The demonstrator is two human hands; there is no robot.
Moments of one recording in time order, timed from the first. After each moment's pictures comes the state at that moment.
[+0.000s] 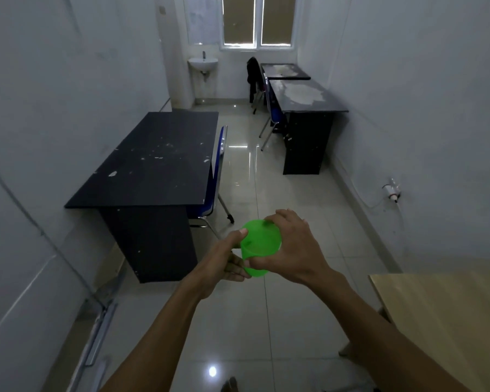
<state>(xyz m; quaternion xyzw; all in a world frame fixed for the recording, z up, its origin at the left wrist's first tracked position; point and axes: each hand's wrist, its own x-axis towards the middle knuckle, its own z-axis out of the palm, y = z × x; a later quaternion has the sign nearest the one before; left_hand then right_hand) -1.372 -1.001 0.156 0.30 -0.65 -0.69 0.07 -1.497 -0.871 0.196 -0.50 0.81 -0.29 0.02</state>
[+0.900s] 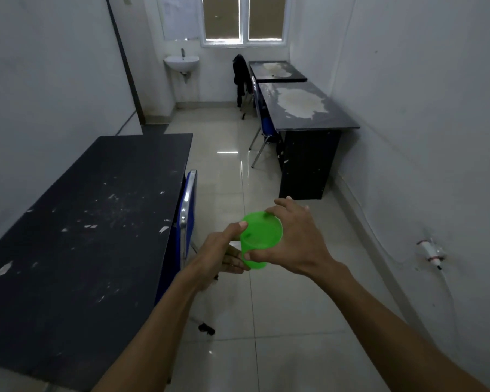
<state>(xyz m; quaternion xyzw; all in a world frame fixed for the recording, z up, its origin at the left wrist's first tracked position) -1.794 -1.349 0.156 0.29 -0.65 -0.70 0.07 -1.923 -1.213 0.193 -0.51 0.81 -0.29 0.00</state>
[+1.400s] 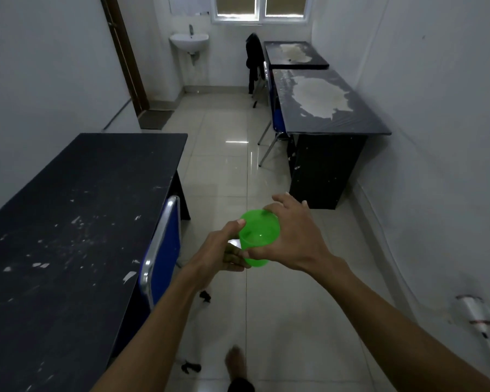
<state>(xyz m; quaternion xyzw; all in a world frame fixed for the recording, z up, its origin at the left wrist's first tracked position) -2.000 -1.498 0.132 0.33 -0.61 -0.71 0.07 -2.138 -1.375 0.175 -0.53 0.80 -0.27 0.04</state>
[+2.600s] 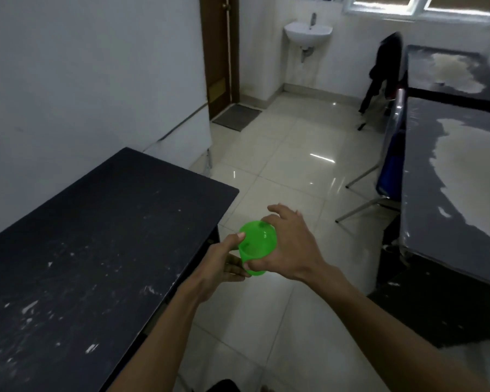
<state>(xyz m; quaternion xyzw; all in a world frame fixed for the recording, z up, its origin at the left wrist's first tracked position) -2.272 -1.956 0.088 0.50 -0.45 -0.70 0.24 -2.445 -1.914 0.149 -0.70 0.67 -0.21 0.16</state>
